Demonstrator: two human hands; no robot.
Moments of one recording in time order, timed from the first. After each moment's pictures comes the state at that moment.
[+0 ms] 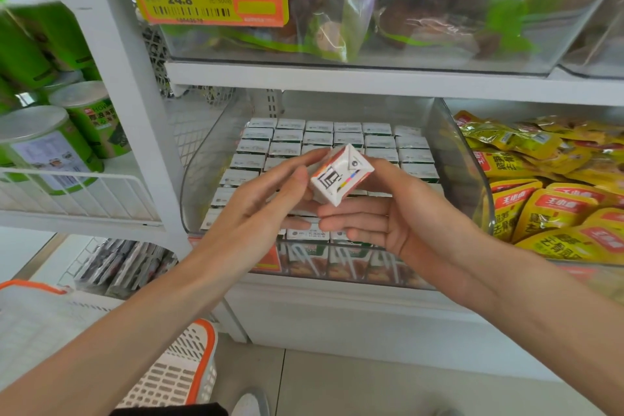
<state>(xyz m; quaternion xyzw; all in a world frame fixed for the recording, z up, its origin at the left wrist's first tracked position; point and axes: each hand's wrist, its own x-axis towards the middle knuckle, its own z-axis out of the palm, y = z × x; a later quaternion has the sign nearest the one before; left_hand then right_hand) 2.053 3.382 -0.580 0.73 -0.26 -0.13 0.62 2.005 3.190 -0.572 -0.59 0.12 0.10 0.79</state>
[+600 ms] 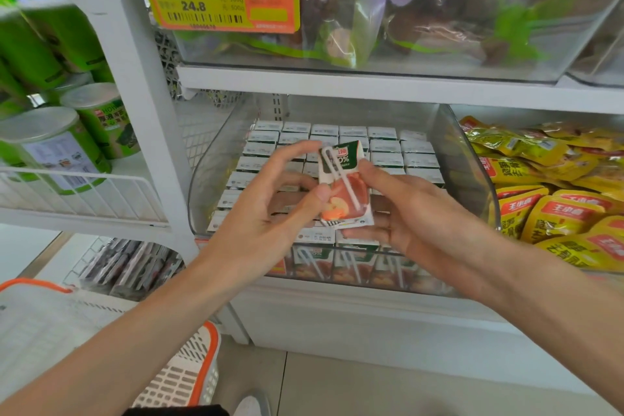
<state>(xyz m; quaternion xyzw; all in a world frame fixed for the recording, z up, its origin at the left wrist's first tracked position) 2.057 3.384 -0.586 0.76 -0.28 -0.08 0.59 2.014 3.180 -0.579 -0.64 0.08 0.10 0.76</state>
